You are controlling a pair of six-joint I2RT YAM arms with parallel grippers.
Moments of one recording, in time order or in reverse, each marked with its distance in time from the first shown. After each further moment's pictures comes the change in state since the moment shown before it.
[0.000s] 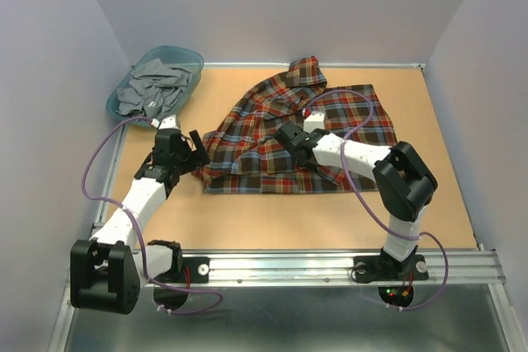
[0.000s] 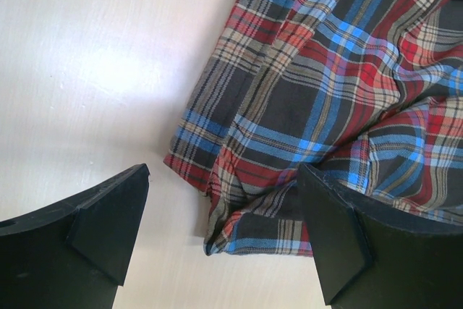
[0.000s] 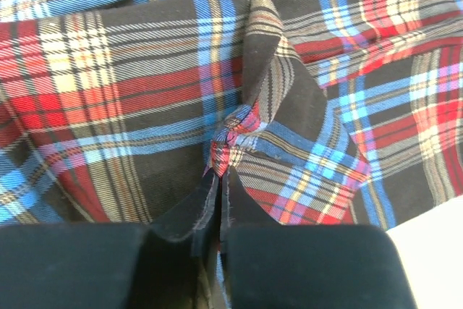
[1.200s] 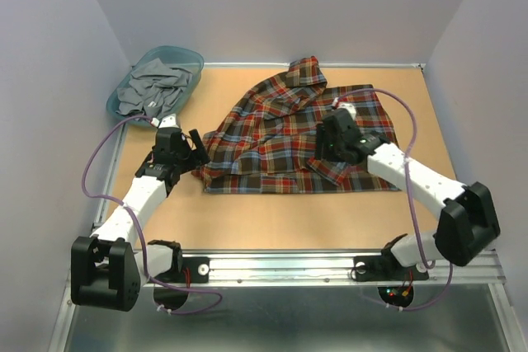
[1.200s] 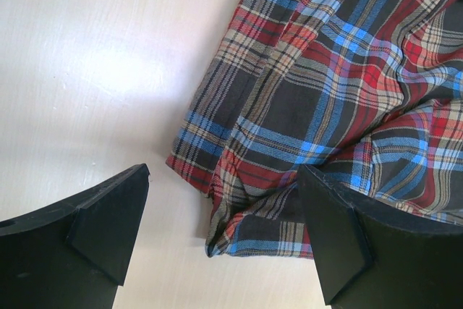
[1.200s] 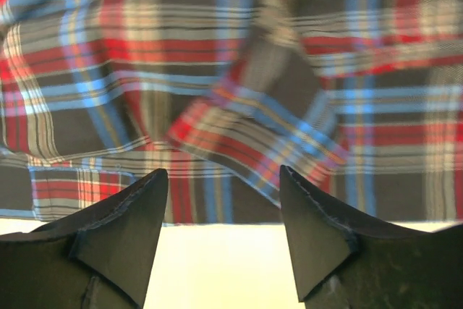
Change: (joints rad) left arm 0.000 0.008 0.003 0.000 -0.006 0.001; right arm -0.231 -0.494 -0.252 0.134 -0.494 -0.240
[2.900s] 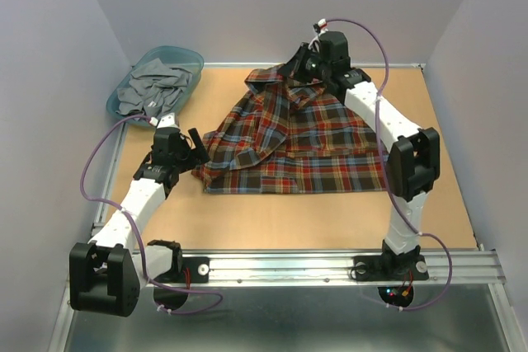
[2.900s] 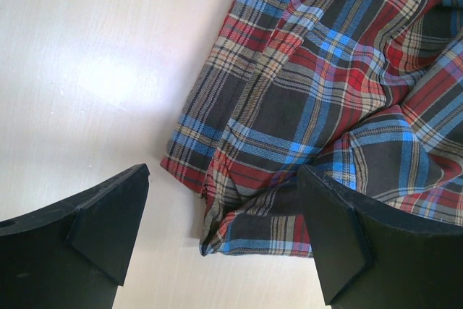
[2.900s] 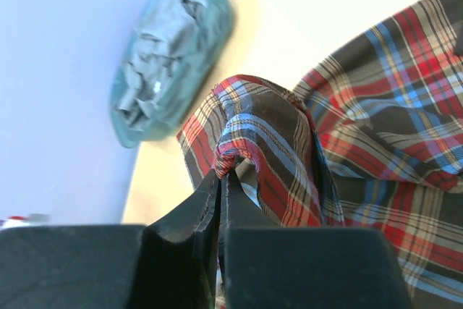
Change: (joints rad) left arm 0.000 -0.034 0.000 0.001 0.011 -0.002; right arm -0.129 0.629 0.813 0.354 -0.624 0.142
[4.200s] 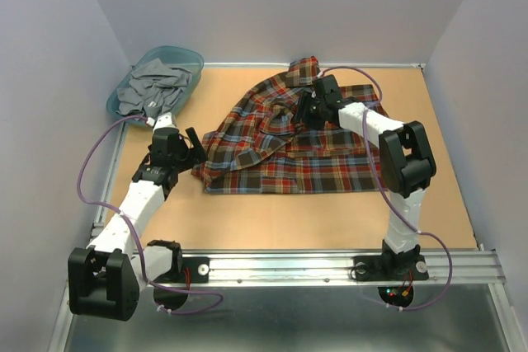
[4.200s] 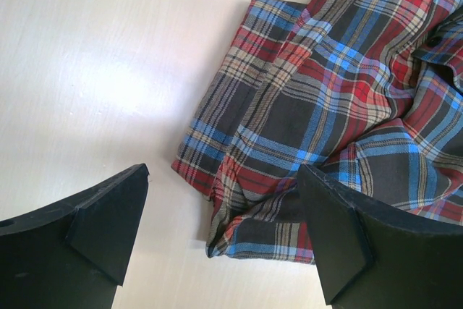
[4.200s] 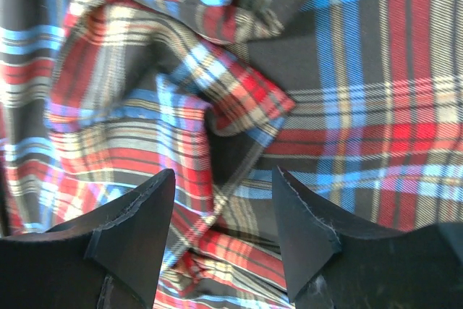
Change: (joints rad) left arm 0.000 -0.026 0.000 -0.010 -0.046 -0.008; right arm -0.013 0.031 -0.337 -0.114 0.216 -0.092
